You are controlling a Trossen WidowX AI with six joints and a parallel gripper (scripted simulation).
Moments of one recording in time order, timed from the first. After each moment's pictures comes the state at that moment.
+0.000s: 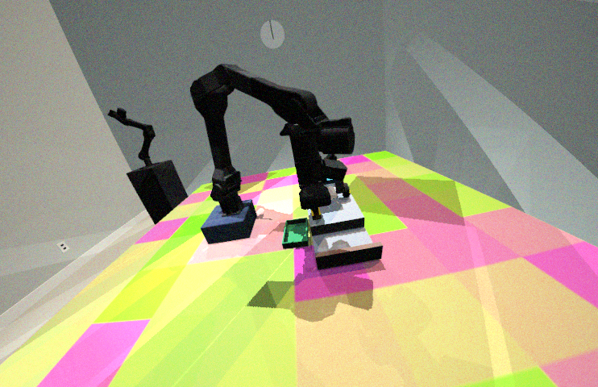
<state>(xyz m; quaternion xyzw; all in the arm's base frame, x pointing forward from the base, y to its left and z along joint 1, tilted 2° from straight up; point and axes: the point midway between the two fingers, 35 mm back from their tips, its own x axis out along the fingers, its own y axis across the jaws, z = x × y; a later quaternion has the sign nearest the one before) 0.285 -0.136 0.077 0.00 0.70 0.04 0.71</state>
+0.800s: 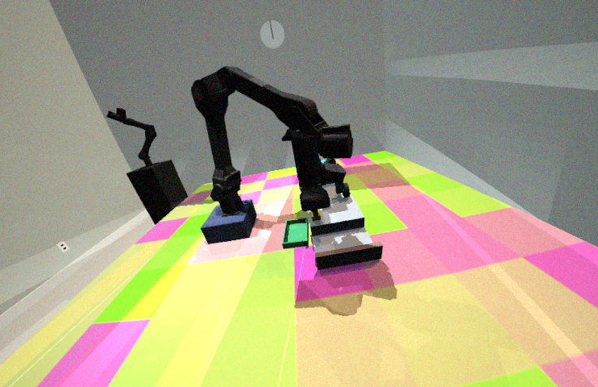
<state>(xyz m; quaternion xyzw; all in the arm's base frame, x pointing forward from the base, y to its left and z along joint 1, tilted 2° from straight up) 0.285 -0.120 0.063 0.01 0.70 0.04 0.71</state>
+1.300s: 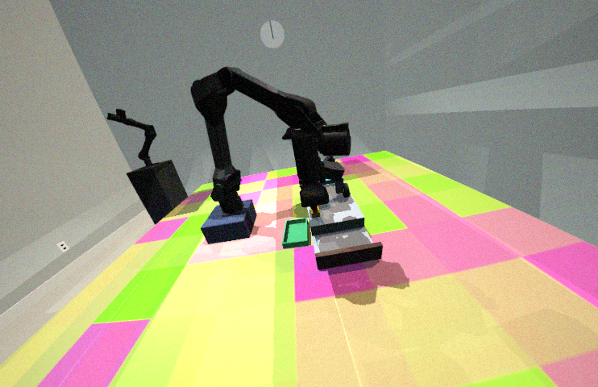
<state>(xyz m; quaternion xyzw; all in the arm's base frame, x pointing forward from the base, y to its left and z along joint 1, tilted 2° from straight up) 0.285 -0.105 0.063 0.01 0.70 0.04 0.71</state>
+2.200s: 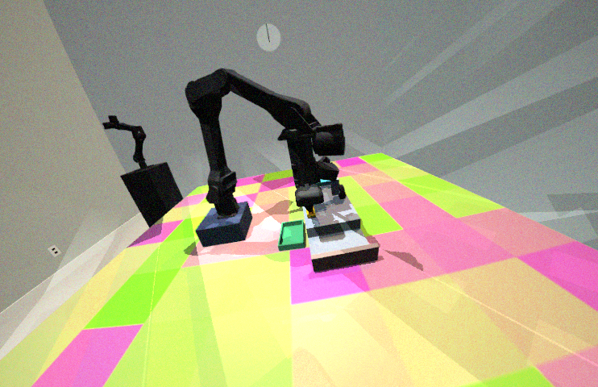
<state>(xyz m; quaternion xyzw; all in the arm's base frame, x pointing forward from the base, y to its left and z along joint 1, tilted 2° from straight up) 0.284 -0.098 0.063 0.01 0.70 0.03 0.71</state>
